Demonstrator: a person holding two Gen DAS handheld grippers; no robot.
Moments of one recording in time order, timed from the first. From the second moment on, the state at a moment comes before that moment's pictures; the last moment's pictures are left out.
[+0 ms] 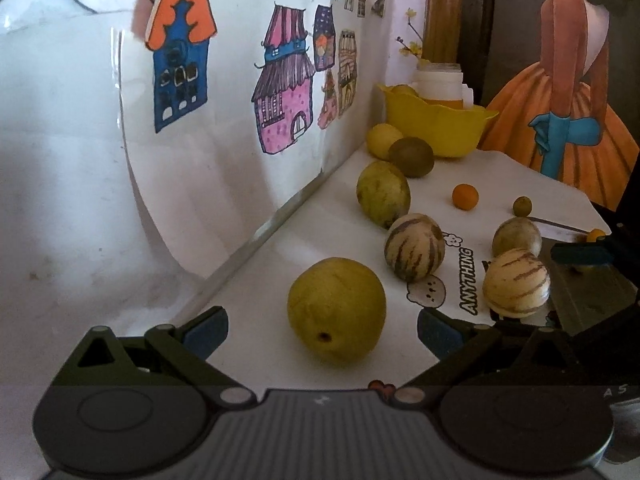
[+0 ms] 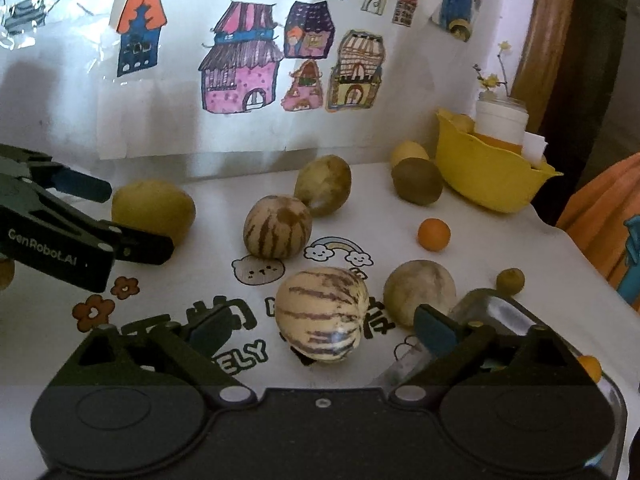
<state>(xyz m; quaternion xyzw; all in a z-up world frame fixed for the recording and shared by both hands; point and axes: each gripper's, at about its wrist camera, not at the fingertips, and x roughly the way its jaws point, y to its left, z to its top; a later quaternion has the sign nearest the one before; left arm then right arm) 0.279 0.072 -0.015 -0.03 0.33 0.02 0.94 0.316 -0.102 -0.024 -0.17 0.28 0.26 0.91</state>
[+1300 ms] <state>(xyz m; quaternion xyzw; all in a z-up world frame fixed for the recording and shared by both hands) 0.297 0.067 -0.021 -0.04 0.34 0.01 0.94 0.337 -0.094 -0.031 -0.15 0.31 0.26 0.90</state>
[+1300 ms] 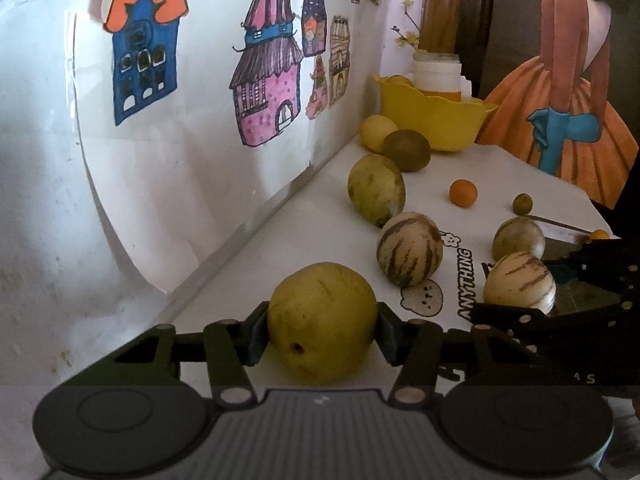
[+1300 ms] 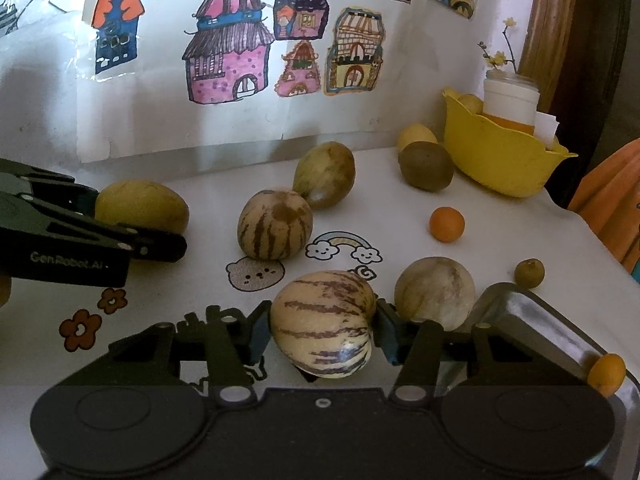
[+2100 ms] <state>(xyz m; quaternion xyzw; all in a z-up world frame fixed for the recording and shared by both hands) 0.265 0.042 0.002 -0.06 0.34 0.00 0.94 0.306 -0.129 -0.004 -0.09 0.28 0.27 0.92</state>
